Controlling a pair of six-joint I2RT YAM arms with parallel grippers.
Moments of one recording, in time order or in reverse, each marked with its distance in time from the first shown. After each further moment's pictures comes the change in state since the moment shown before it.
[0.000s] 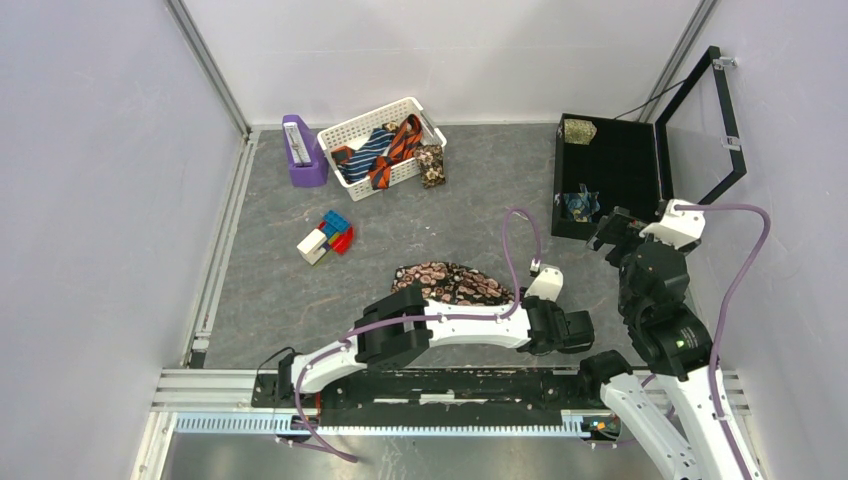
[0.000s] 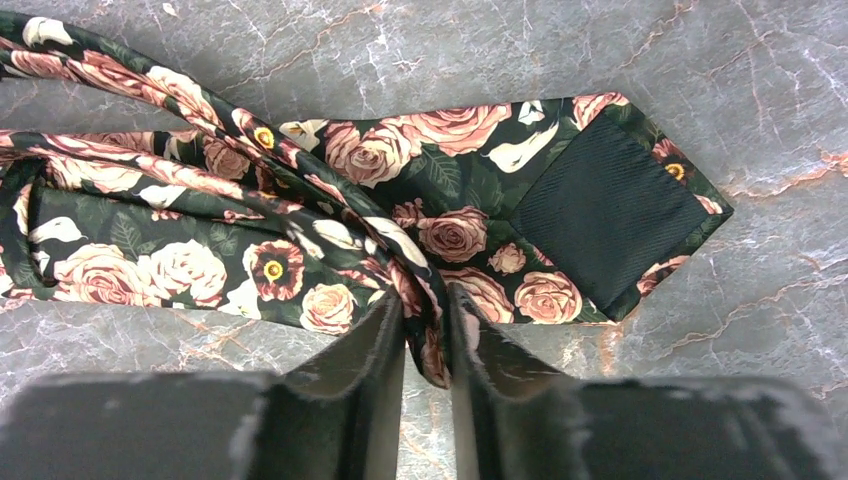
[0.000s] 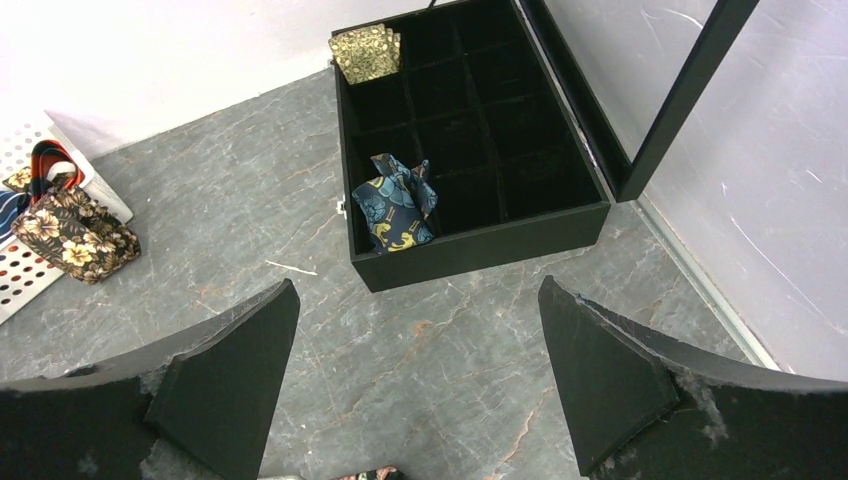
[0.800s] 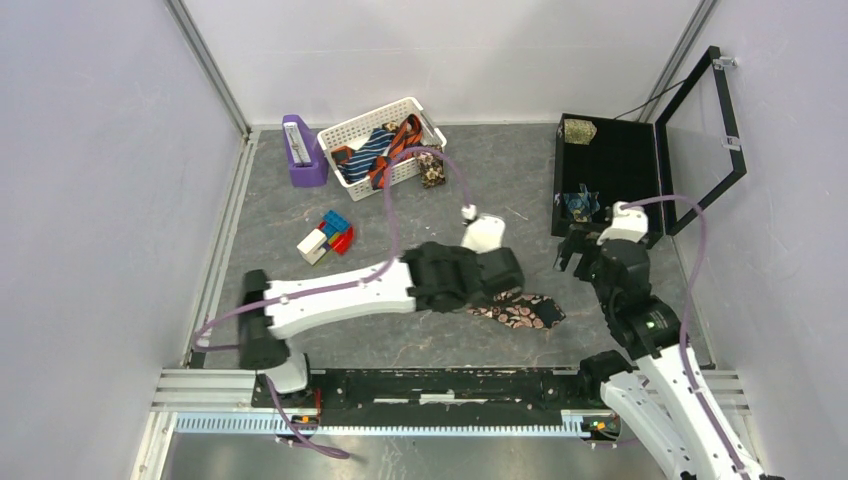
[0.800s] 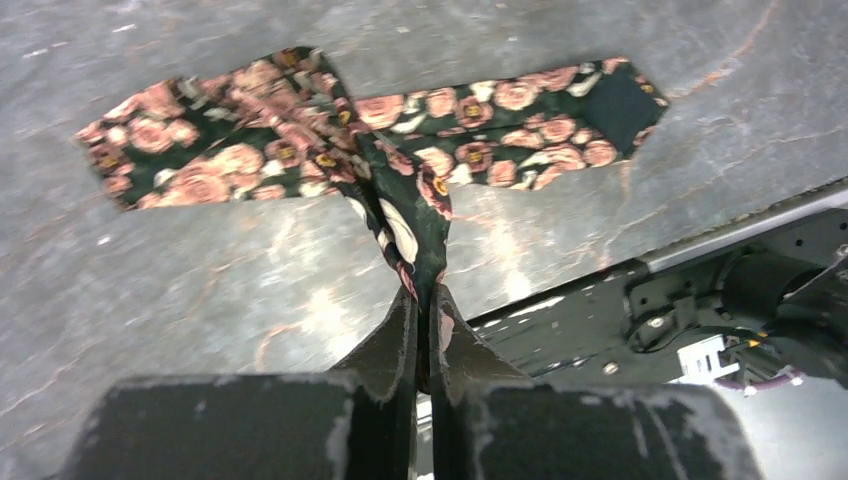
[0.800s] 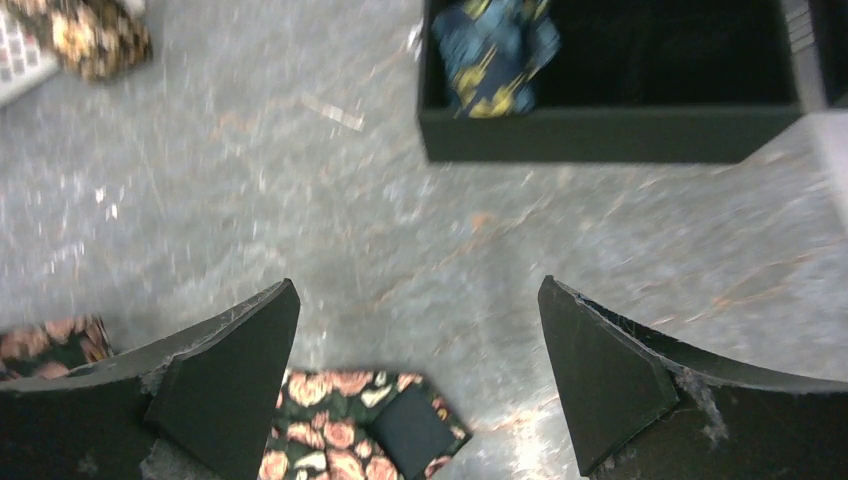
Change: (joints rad) left arm 0.082 -0.636 -0.286 -0.100 0.204 0.191; right arm 0.000 0.050 -0.145 0.001 -0.234 0.012
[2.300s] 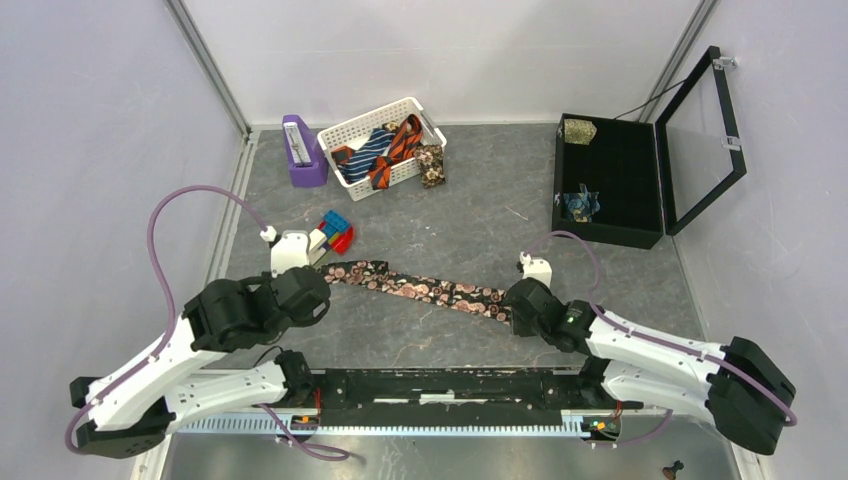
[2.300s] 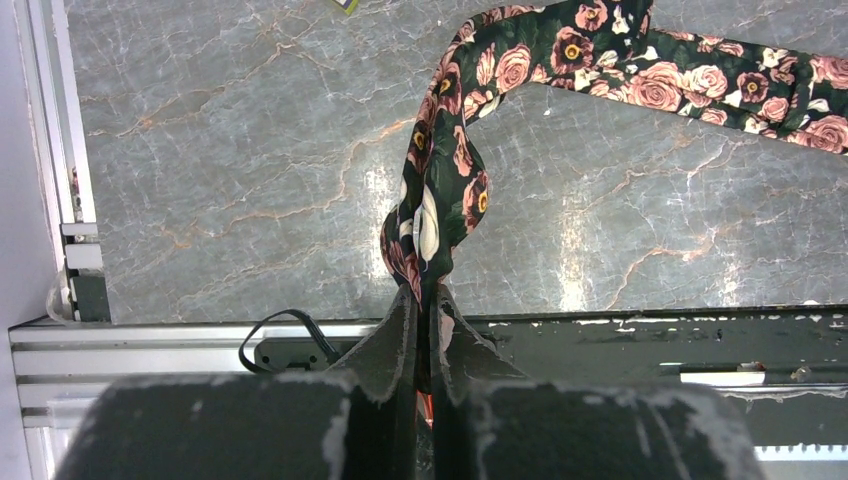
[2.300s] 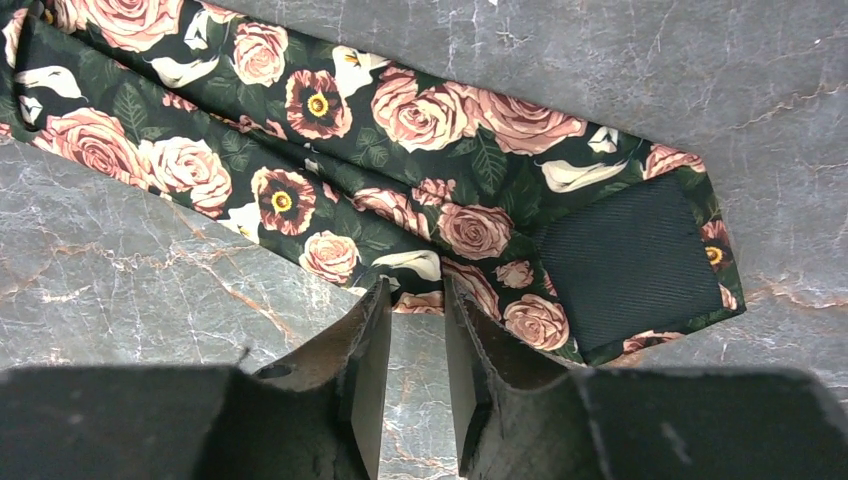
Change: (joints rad) left arm 0.319 -0.998 -0.592 -0.463 -0.103 0.039; right arm 0.591 0.409 -0.299 0.104 -0.041 0.434
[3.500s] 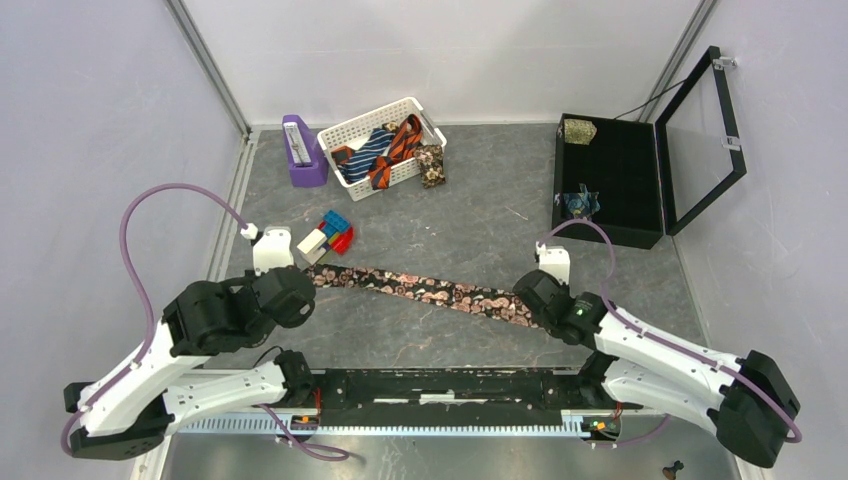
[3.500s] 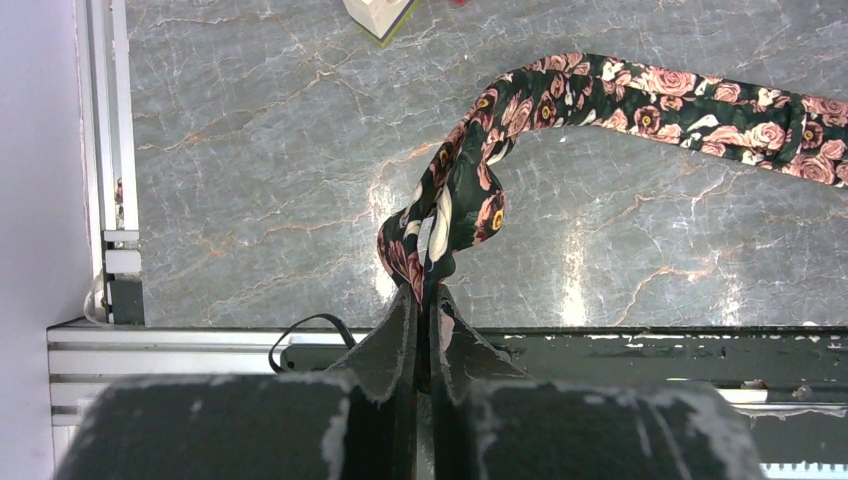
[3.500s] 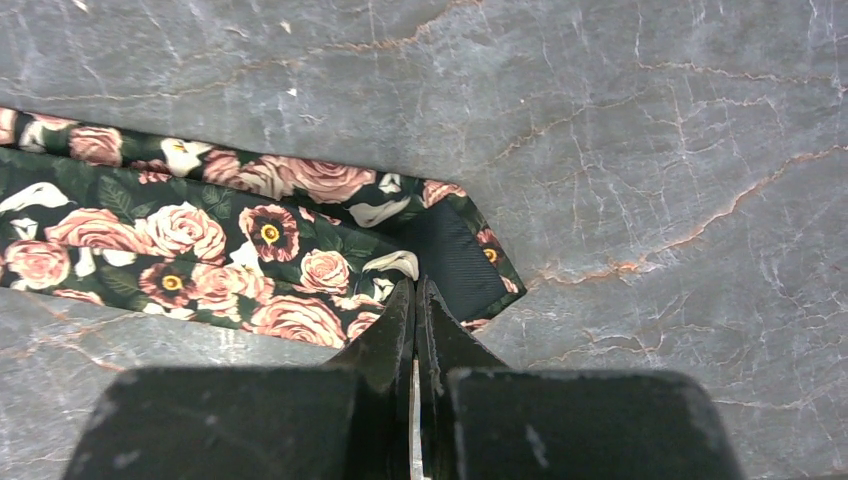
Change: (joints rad) left arm 0.000 -0.025 0.079 -0.070 -0.061 -0.001; right arm -0.062 -0.048 0.095 -0.210 0.229 -0.058
